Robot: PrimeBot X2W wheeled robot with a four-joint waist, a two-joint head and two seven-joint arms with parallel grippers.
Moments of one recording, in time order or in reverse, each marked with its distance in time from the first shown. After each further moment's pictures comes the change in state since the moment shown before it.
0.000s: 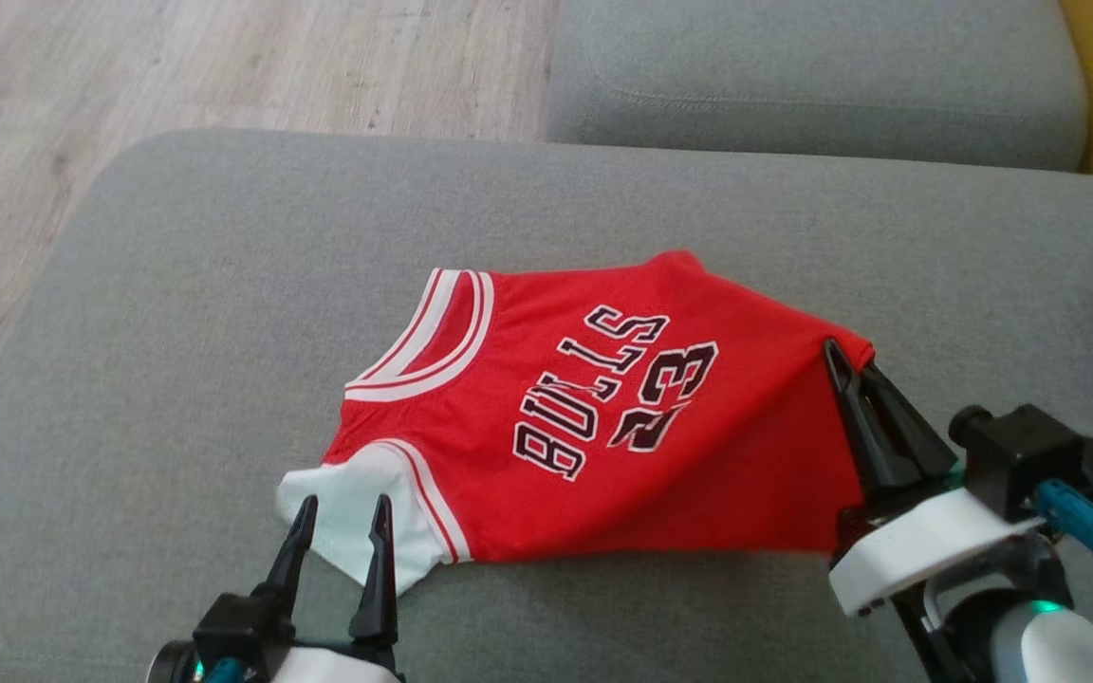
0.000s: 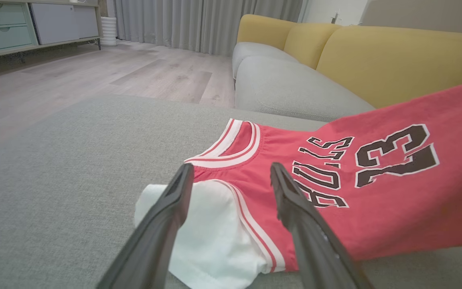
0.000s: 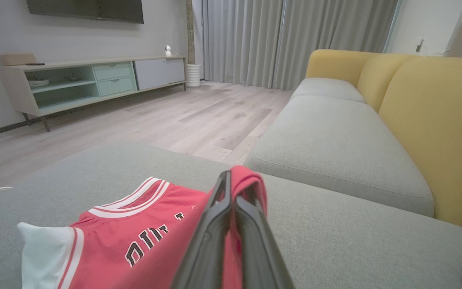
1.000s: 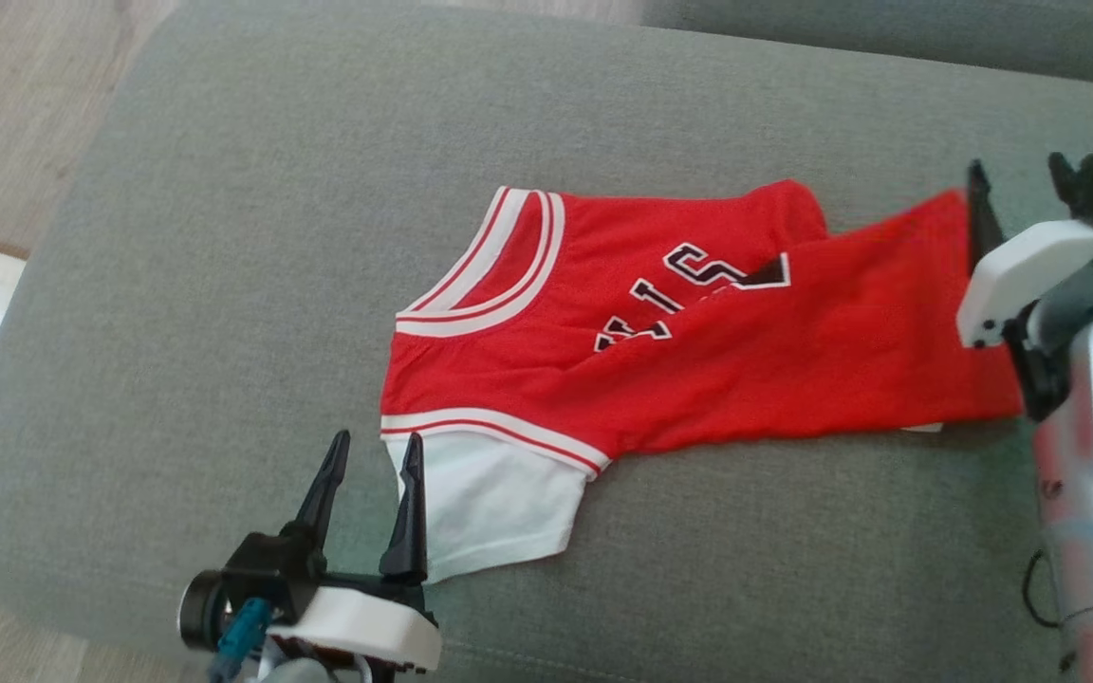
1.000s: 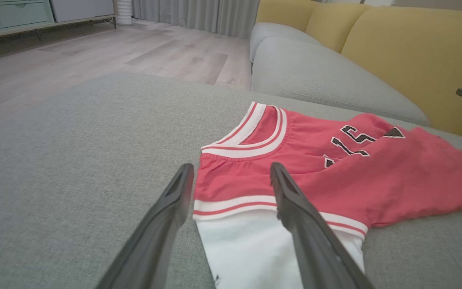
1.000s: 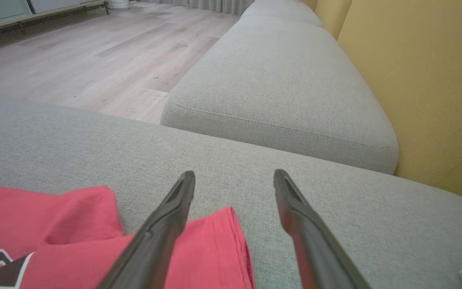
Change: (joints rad) left arm -0.115 -0.070 0.000 0.067 0.026 -0.056 -0.012; right arm -0.702 -0.117 -0.299 1.009 -0.166 0.000 -0.183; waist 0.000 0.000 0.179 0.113
